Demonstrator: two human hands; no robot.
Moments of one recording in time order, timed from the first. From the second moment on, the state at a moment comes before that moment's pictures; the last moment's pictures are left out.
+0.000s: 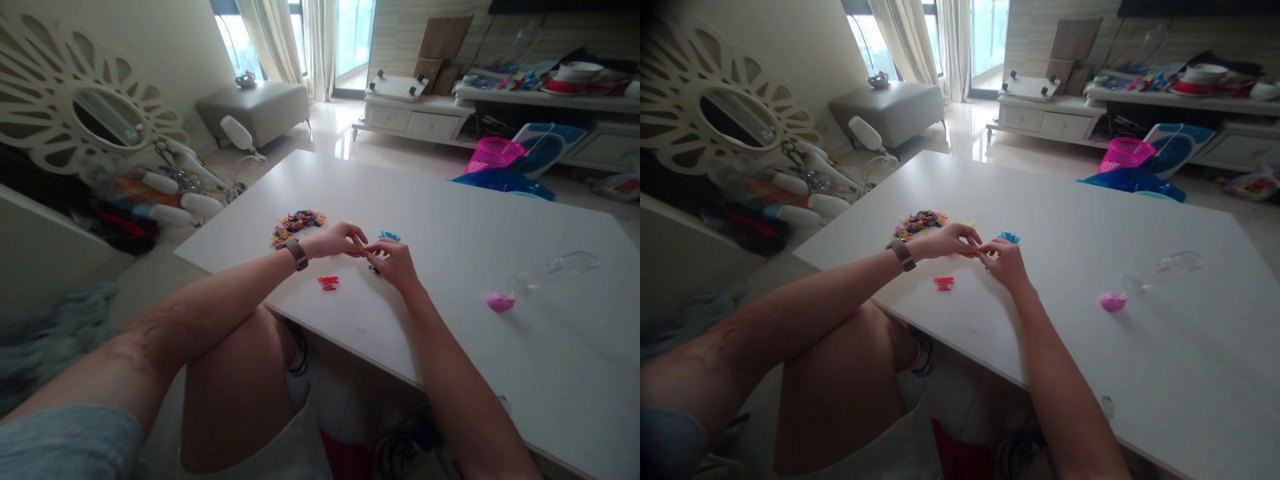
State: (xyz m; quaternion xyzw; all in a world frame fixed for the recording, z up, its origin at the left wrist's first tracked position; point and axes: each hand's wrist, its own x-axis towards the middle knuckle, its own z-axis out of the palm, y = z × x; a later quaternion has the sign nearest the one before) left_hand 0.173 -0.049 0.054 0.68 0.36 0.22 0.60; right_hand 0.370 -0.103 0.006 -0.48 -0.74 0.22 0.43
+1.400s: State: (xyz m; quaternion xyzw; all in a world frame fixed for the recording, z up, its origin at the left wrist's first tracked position) left_hand 0.158 -0.027 0.045 0.75 0.33 0.16 0.55; right_hand 0.369 -0.101 0.002 -0.50 -0.73 0.14 0.44
